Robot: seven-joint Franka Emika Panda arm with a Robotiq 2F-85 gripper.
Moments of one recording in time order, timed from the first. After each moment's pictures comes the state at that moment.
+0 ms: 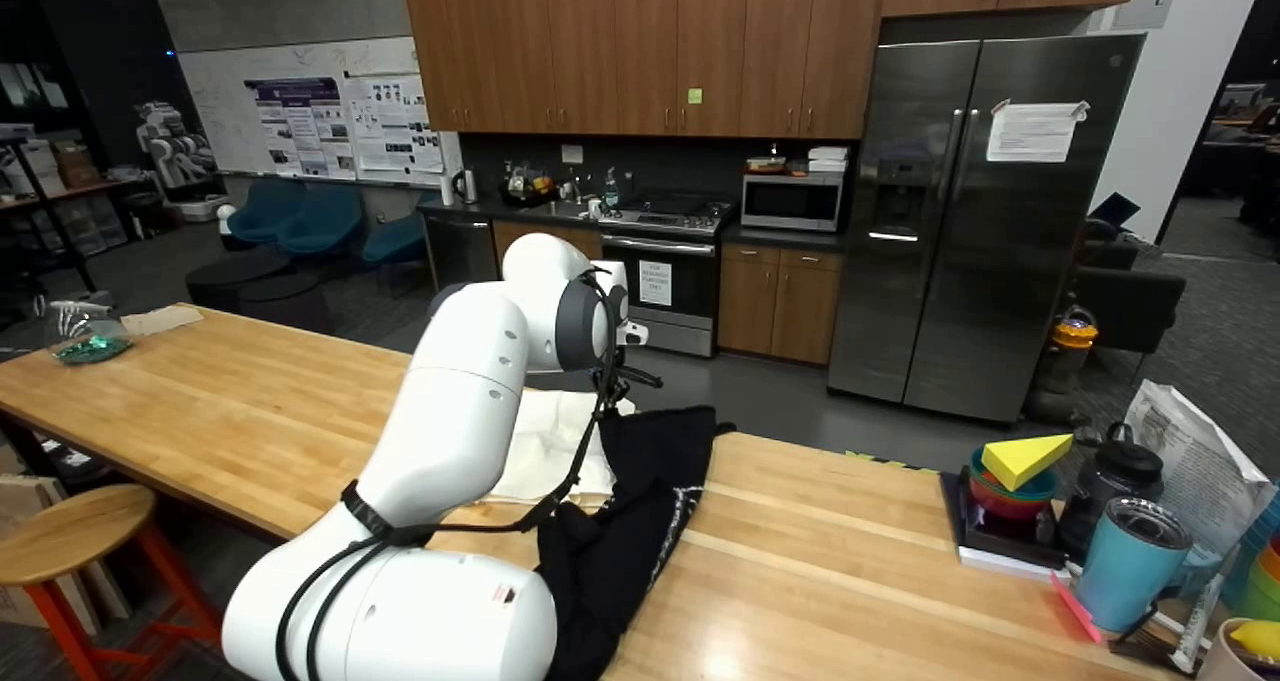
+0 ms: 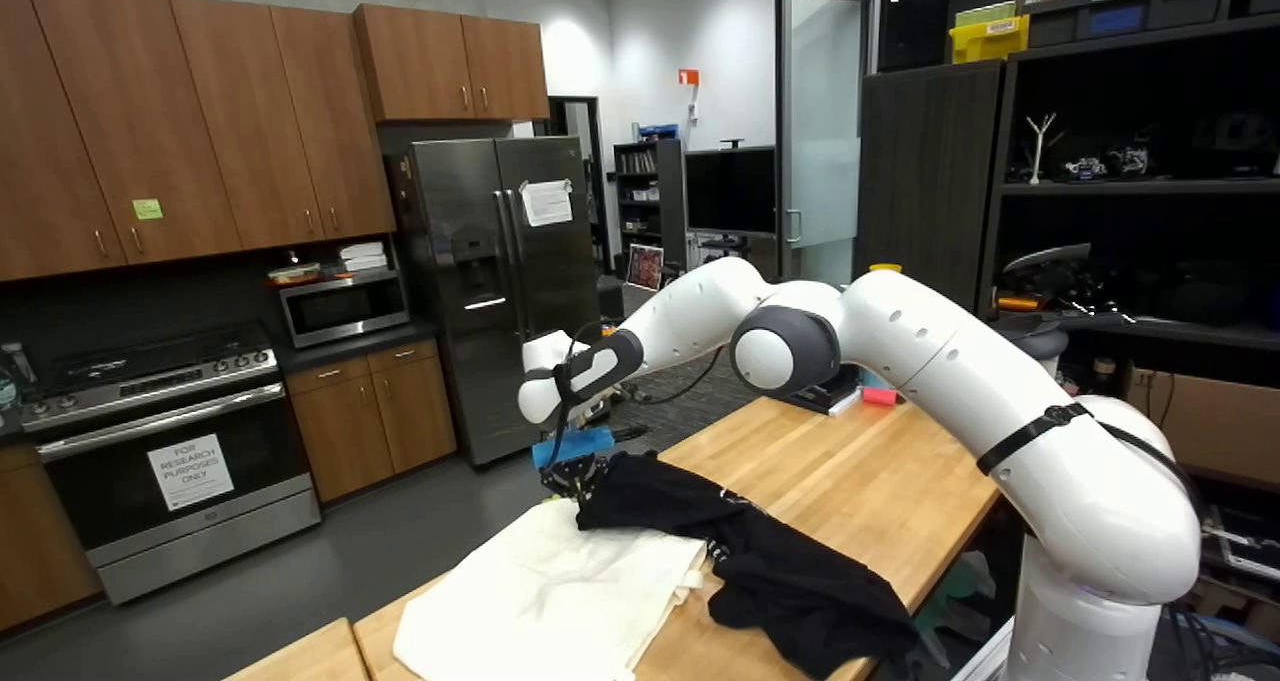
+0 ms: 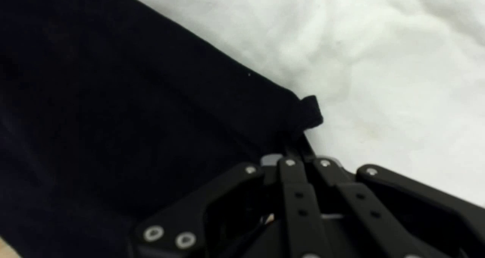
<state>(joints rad) 0.35 0.95 0.00 -1.15 0.00 1.98 0.72</state>
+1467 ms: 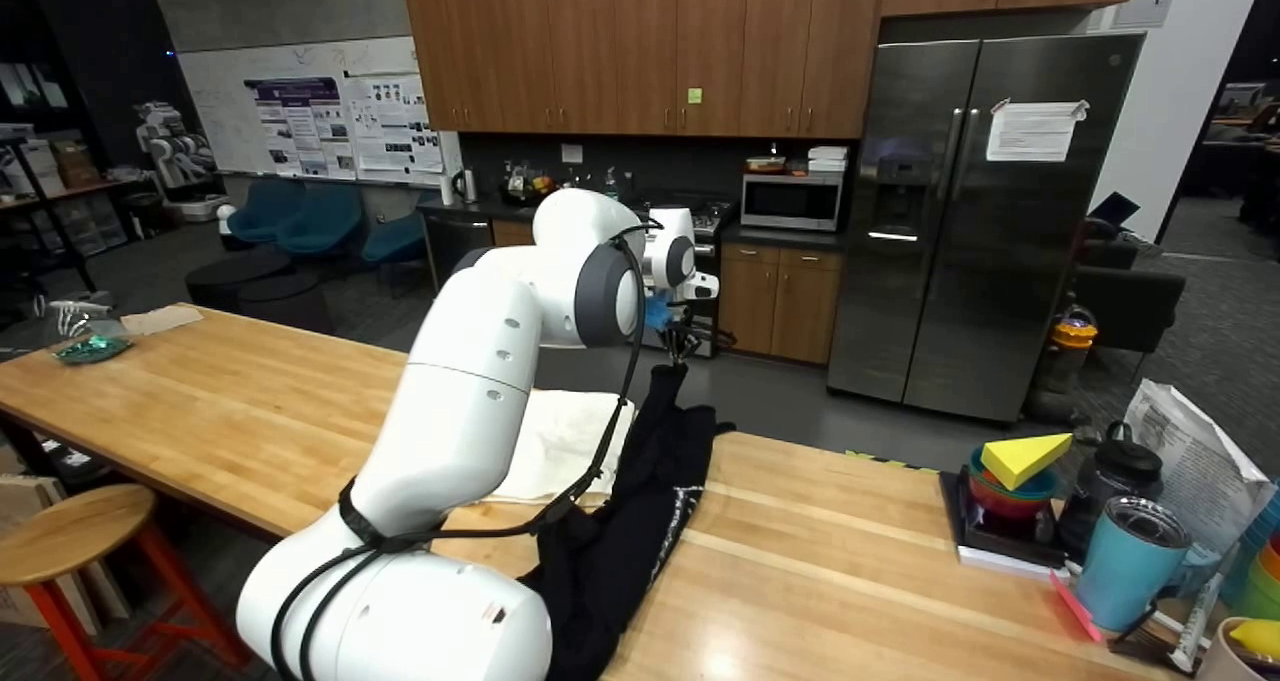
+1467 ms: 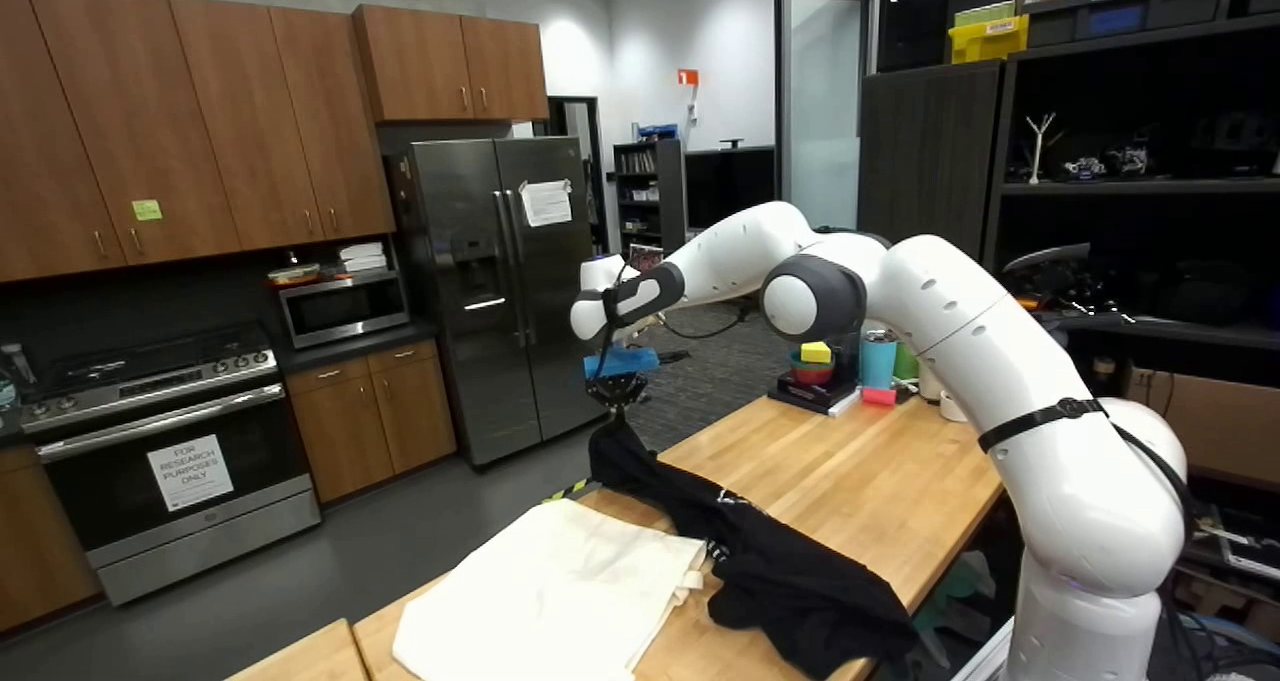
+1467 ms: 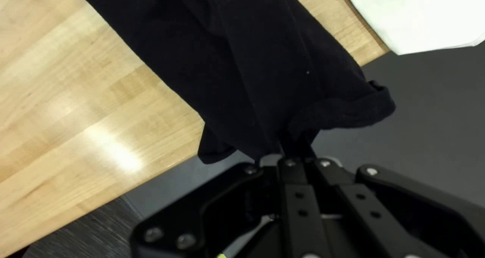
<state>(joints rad) 0.20 0.77 -0.05 -1.20 -0.02 2.02 0.61</state>
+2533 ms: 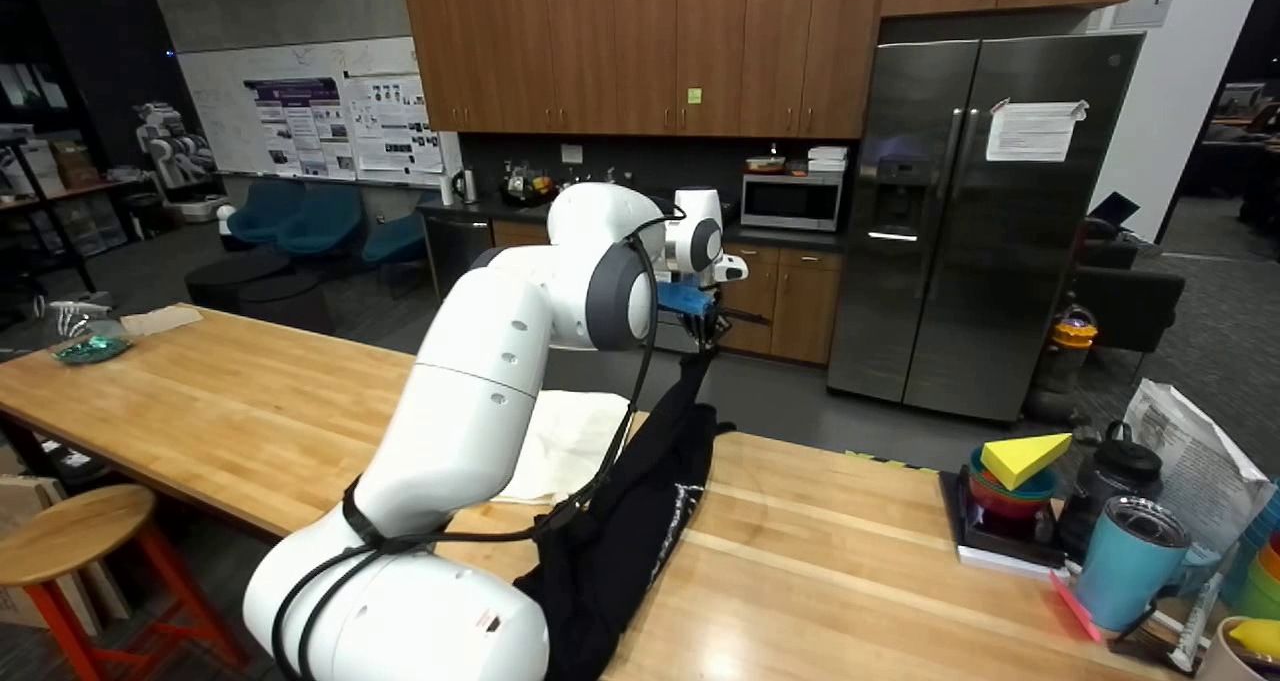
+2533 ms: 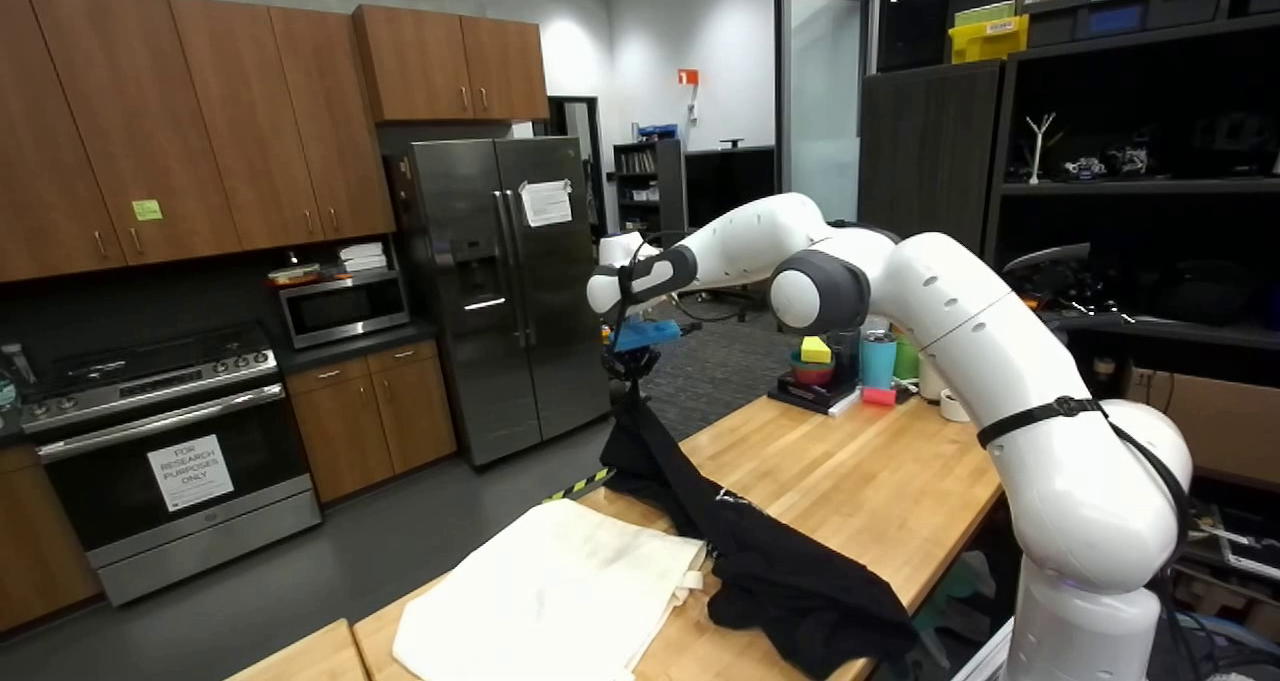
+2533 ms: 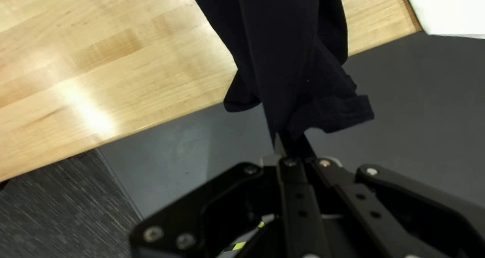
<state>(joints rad) 0.13 0.76 -0.05 -1.13 -0.02 1.98 0.37</state>
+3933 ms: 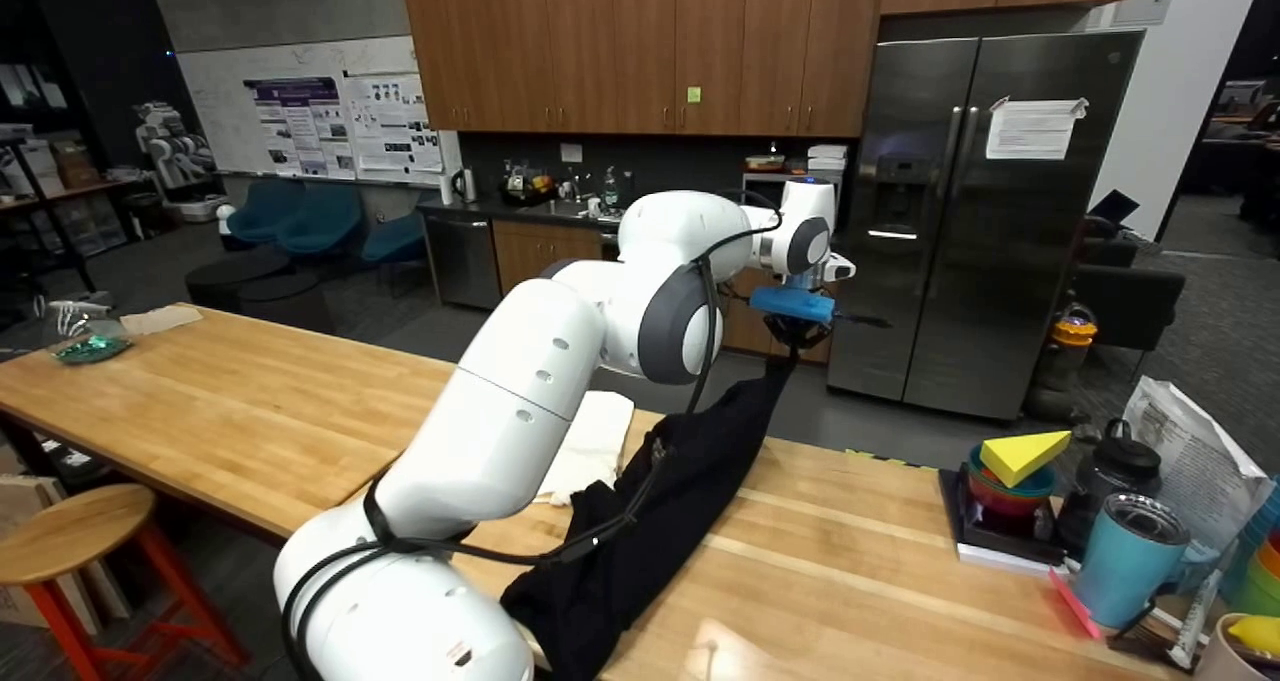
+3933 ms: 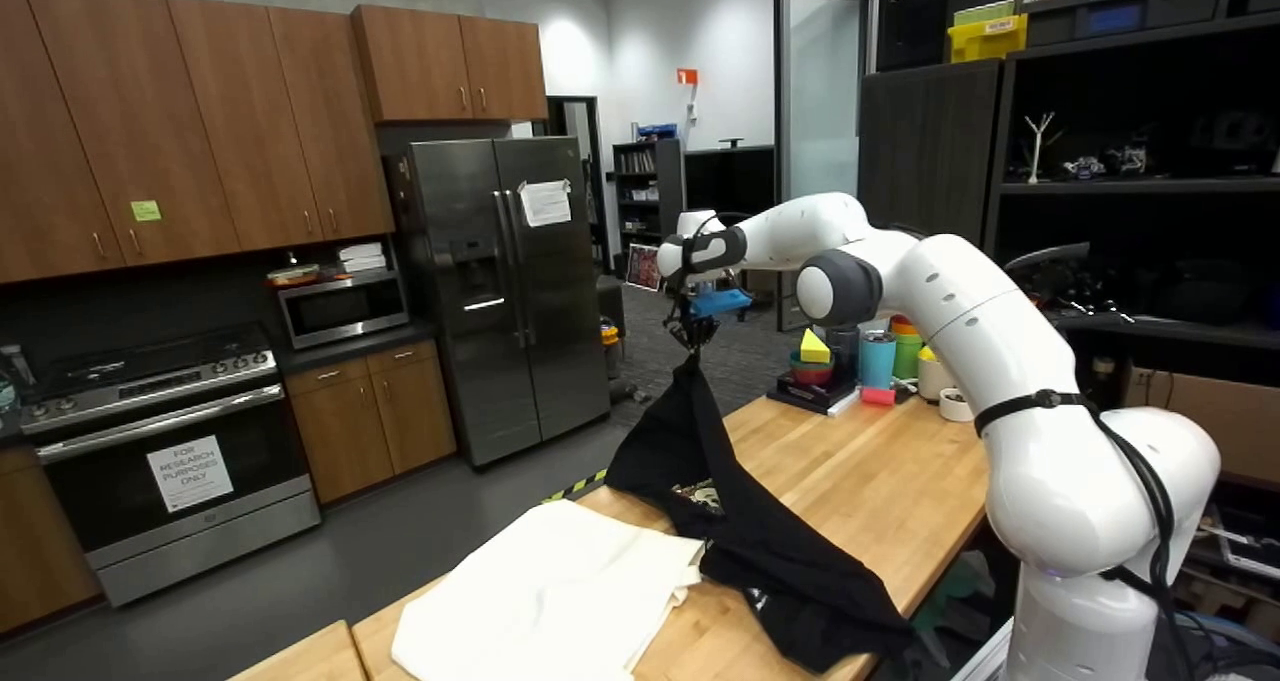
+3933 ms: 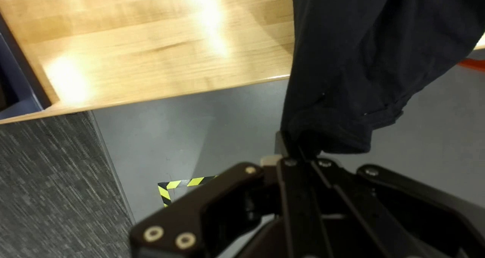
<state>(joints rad) -0.14 0.82 -0.03 -0.99 0.04 1.93 -0.12</state>
